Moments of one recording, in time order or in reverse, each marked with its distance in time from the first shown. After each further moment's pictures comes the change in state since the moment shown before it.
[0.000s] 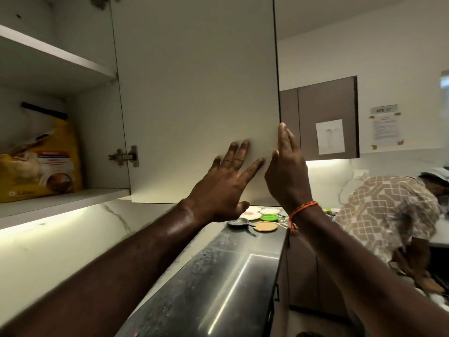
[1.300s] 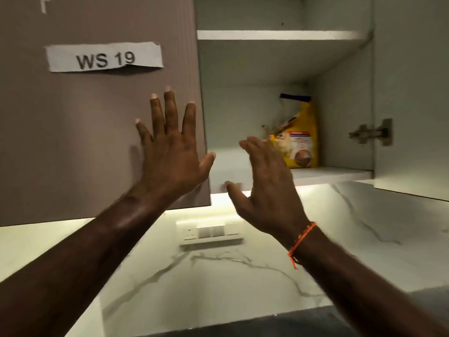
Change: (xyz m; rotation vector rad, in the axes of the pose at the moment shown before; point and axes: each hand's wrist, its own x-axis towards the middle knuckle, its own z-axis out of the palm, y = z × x) left_hand -0.331 -0.152 -0.233 0.950 -0.007 -1.014; right_hand -0.136 -0.367 0.142 0.919 -0.463 -0.323
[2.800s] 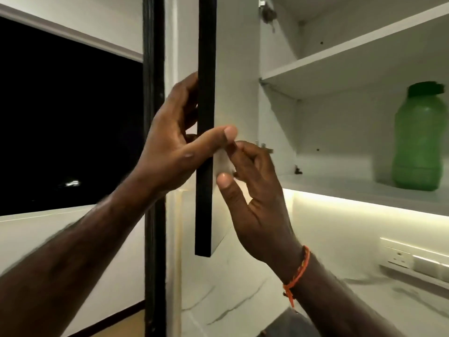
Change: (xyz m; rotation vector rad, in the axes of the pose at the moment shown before) left_hand -0.112 -0.102 -0.298 -0.300 0.134 -0.238; right_hand -0.035 -0.281 0.028 1.465 -0.143 -0.380
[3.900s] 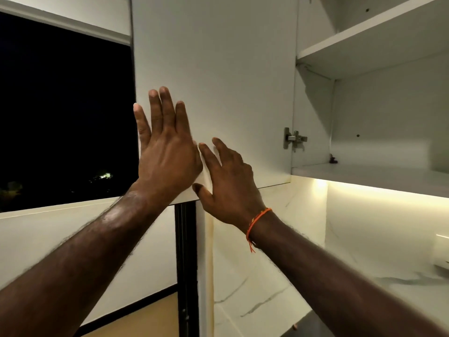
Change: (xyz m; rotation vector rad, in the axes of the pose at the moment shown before) left_hand -0.021 -0.101 -0.048 1.383 -0.080 -0.176; right_hand 0.037 0.057 0.116 -0.535 -0.337 0.048
